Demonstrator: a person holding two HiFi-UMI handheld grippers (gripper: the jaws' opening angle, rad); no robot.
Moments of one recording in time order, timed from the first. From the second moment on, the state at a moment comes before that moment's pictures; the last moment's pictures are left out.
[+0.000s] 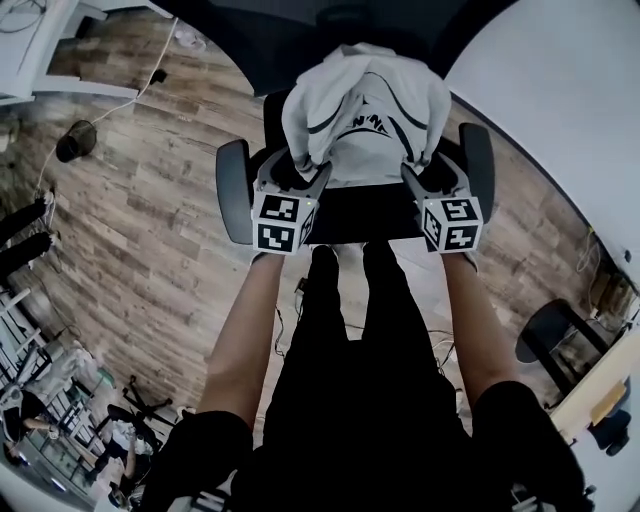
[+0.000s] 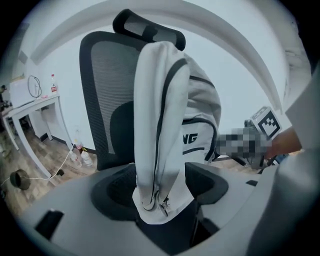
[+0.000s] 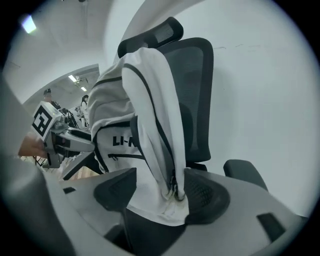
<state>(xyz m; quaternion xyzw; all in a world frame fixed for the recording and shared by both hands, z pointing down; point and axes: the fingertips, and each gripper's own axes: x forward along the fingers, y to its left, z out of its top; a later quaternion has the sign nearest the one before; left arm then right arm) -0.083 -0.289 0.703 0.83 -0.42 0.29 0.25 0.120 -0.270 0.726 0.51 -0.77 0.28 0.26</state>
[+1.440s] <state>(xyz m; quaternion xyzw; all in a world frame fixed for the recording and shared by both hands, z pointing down) -0.063 -0.264 0.434 0.89 -0.42 0.14 0.12 0.074 -0.272 0.430 0.50 -0.85 0.07 0.11</state>
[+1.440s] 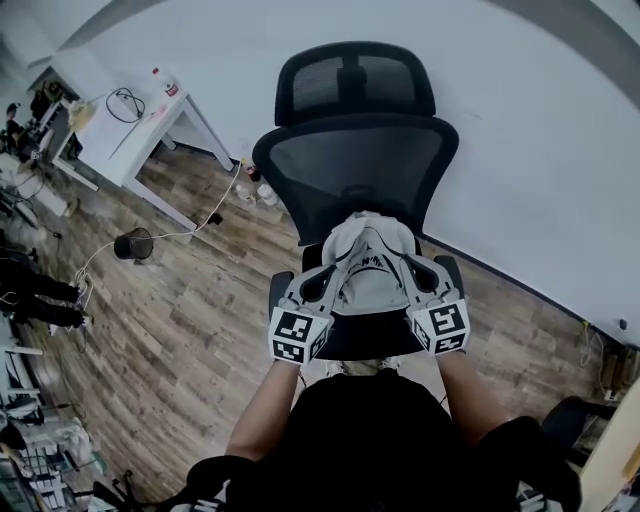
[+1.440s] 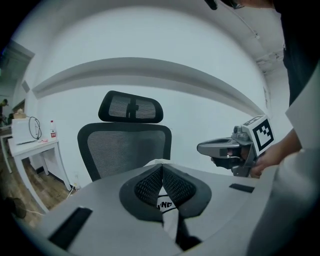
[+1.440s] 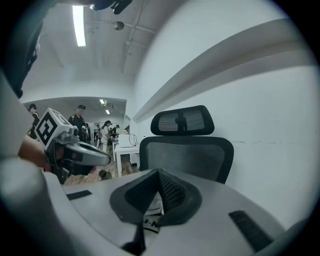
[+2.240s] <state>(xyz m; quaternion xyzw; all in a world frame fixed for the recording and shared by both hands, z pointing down) -0.064 -0.261 0.426 0.88 -0.45 0.14 0.11 0.075 -0.269 0.416 0.51 -0.85 0.05 0.10</state>
